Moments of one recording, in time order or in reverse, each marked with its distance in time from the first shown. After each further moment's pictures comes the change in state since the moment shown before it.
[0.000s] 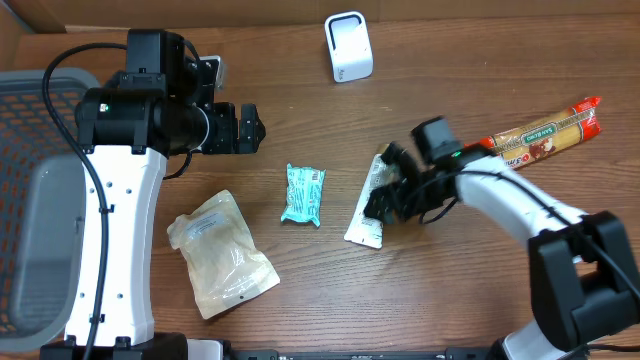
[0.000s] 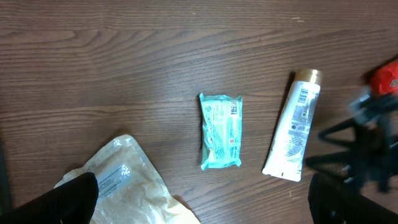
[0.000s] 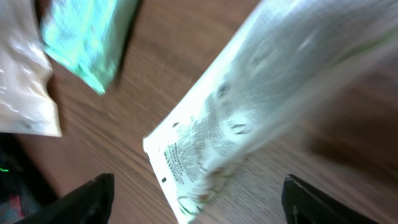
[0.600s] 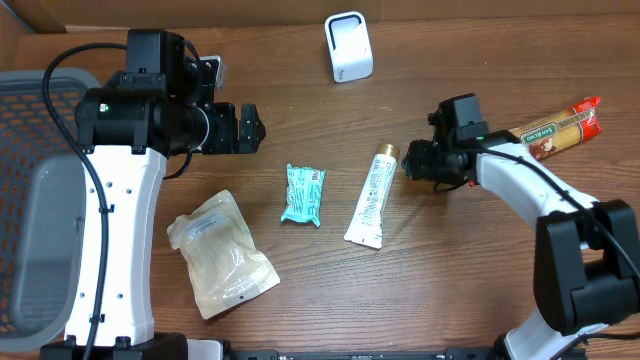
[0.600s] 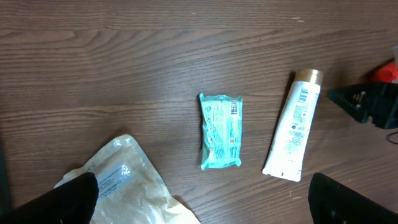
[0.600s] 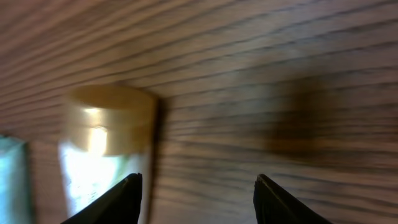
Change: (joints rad) left arm 0.000 0.000 0.000 0.000 0.000 0.000; right arm -0.084 0.056 0.035 0.204 0.382 0.403
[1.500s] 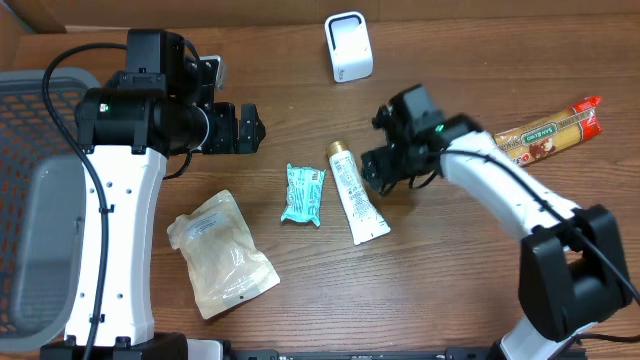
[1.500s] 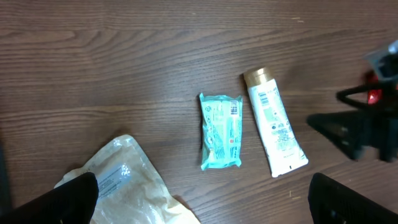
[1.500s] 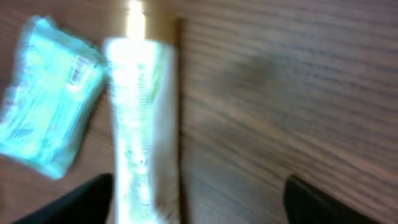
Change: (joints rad) left arm 0.000 0.000 0.000 0.000 0.000 0.000; right arm 0.166 0.006 0.238 -0.283 -0.065 -0.355
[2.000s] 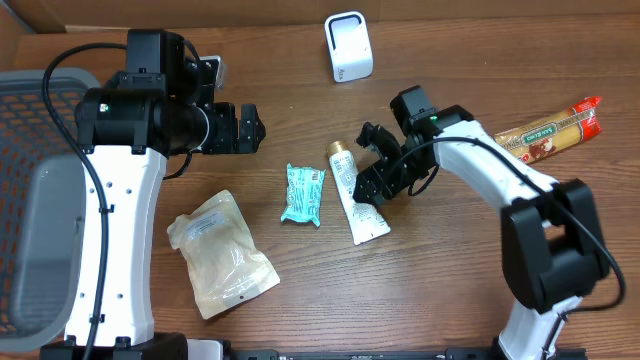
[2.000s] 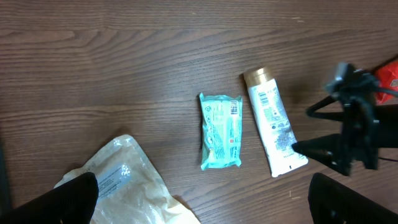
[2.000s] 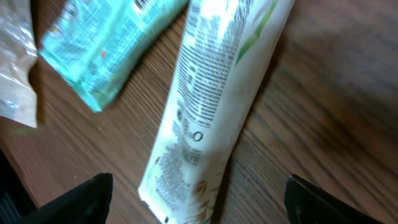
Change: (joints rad) left arm 0.000 0.000 0.000 0.000 0.000 0.000; right arm -0.017 0.149 0.026 -0.094 -0.251 -0.313
